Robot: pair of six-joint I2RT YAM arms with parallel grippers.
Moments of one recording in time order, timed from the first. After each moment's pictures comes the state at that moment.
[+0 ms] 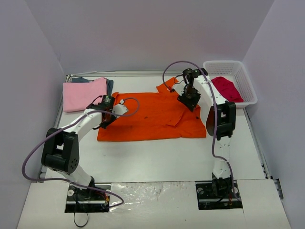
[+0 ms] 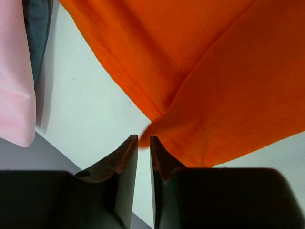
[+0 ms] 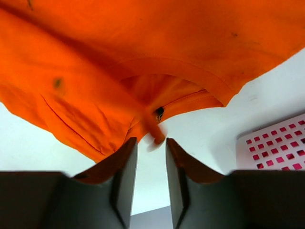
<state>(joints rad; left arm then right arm) -0.28 1.59 1.08 -0.62 -0.18 0.68 0.25 2.24 2.06 -1.31 -0.01 -0.75</state>
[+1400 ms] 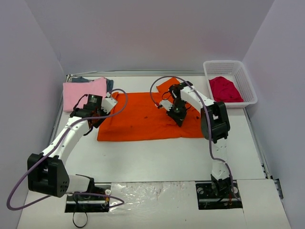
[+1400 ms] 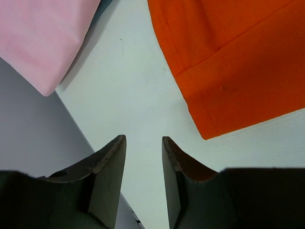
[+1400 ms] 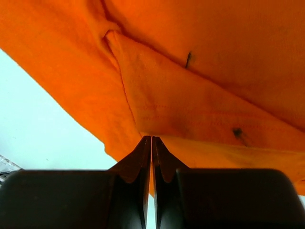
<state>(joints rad) -0.21 1.32 1.04 -0.66 -0.20 0.54 0.40 2.21 1.78 -1.22 -0.20 -0.70</state>
